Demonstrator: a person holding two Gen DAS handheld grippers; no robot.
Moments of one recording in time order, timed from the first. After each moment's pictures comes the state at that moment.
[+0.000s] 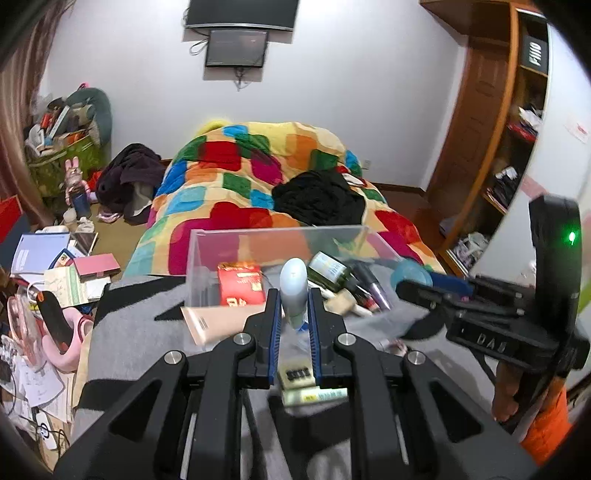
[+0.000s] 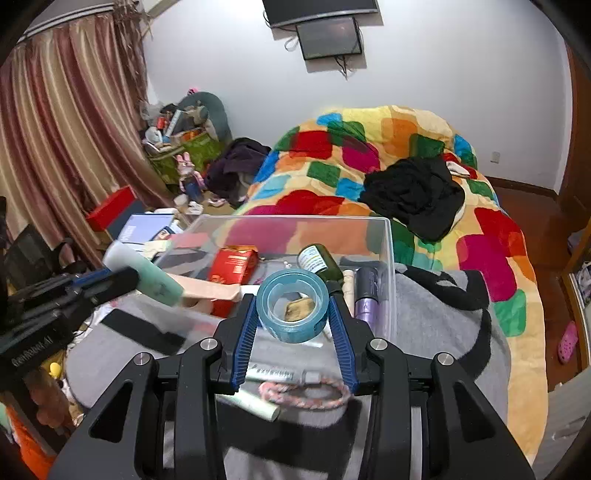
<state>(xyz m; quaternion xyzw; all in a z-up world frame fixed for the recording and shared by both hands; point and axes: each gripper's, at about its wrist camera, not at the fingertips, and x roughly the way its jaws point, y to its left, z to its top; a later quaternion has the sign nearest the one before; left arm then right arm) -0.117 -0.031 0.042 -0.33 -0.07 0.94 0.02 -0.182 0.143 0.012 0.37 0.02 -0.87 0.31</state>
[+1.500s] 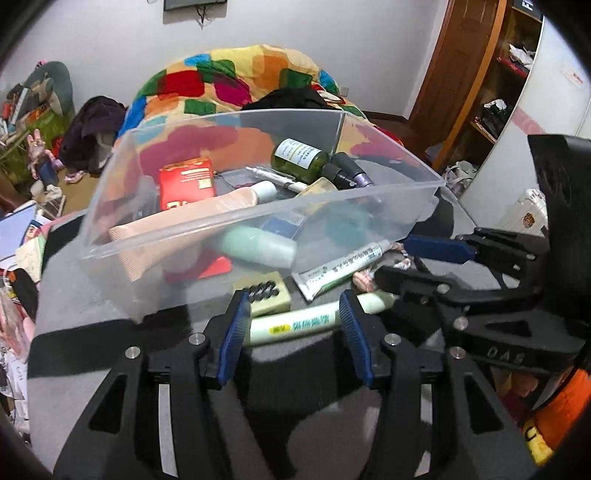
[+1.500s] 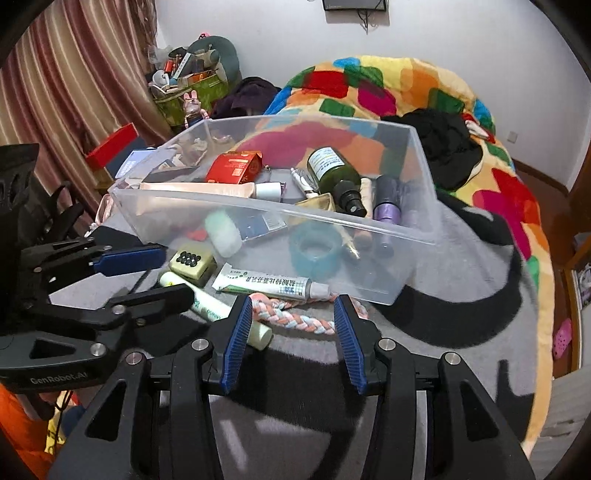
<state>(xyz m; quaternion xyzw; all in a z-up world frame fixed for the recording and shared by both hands) -0.127 0.003 -0.042 -0.46 -0.04 0.88 0.08 -0.163 0.143 -0.054 0.45 0.08 -0.82 0.34</state>
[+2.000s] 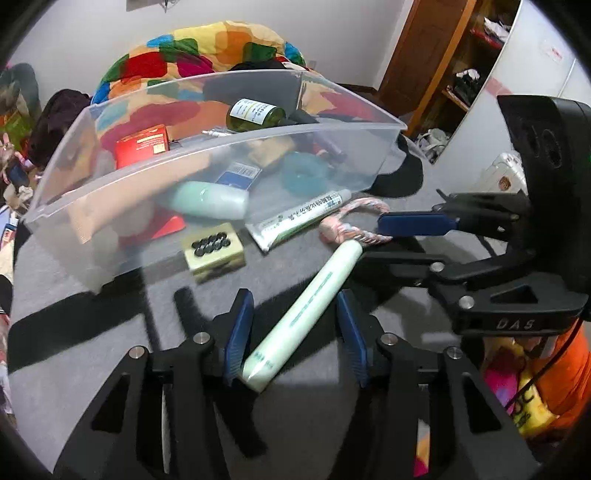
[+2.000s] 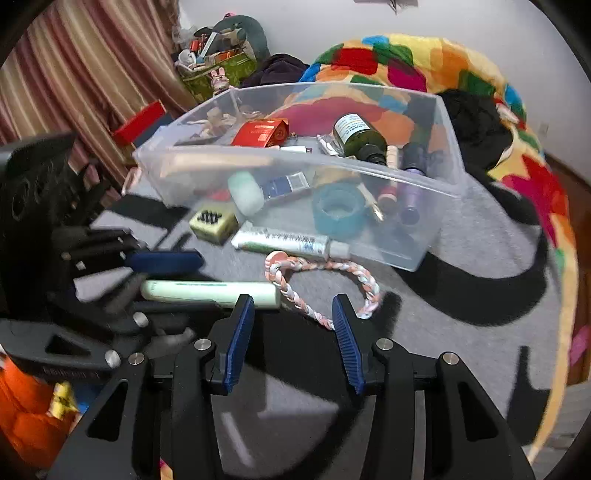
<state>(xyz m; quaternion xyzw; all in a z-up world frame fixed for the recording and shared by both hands) -0.109 0.020 -0.054 -0.50 -0.02 0.86 0.14 -0.143 0.158 -0.062 0.46 0.10 -0.79 0.39</state>
